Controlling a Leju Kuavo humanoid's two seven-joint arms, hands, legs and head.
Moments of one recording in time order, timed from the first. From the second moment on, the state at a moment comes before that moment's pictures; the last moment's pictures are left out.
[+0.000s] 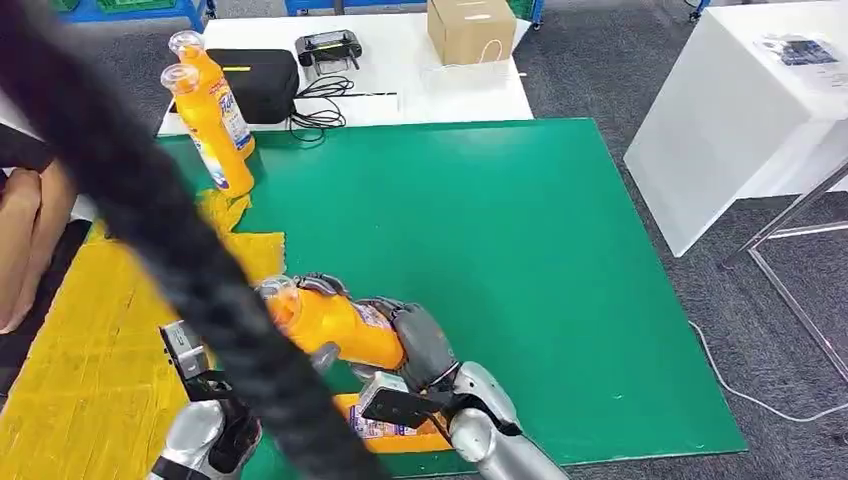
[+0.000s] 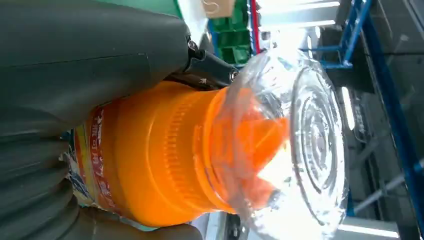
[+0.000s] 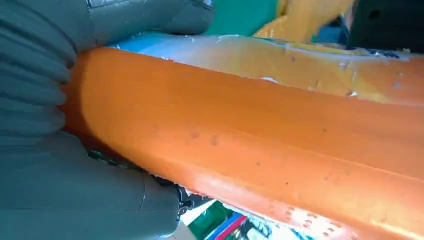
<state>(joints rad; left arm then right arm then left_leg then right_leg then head) -0.16 -0.05 -0.39 -1.47 0.21 -0.40 -0.44 -0.16 0.10 0.57 -1.28 0.57 -0.31 -0.38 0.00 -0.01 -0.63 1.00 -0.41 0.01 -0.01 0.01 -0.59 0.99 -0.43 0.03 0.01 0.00</state>
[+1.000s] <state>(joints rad) -0.17 -0.05 -0.35 -1.48 0.17 -0.26 -0.45 -0.11 0.13 0.56 -1.44 0.51 -0.42 -0.42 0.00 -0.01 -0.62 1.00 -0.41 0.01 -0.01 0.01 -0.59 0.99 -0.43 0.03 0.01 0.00</state>
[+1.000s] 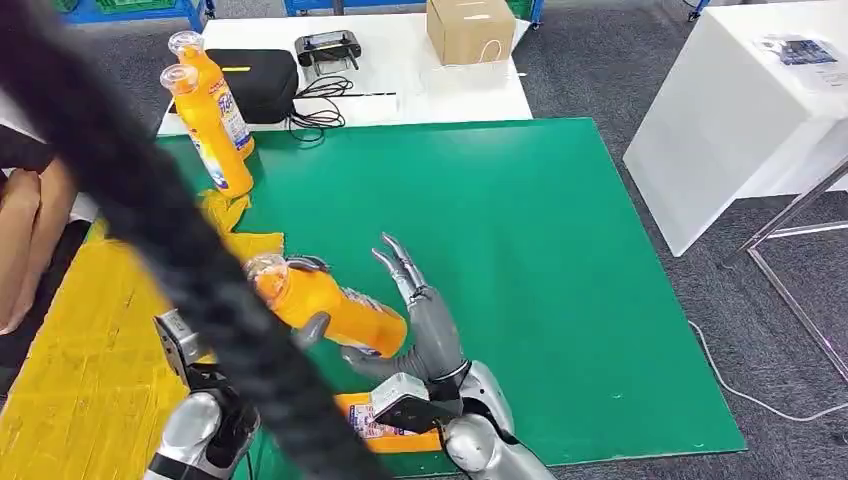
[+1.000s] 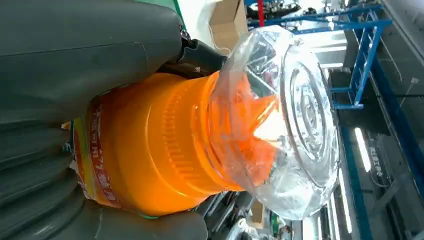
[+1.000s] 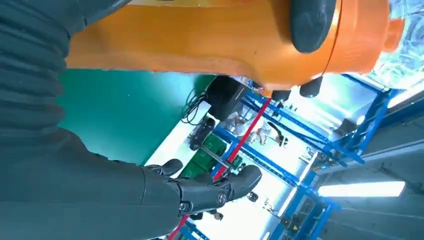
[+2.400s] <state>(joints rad) -0.44 0.13 -0.29 -0.81 -1.35 0.37 -0.02 -0.04 0.02 0.52 -1.66 0.68 -0.30 -0.32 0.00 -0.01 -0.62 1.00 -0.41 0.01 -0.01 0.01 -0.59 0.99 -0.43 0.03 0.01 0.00</state>
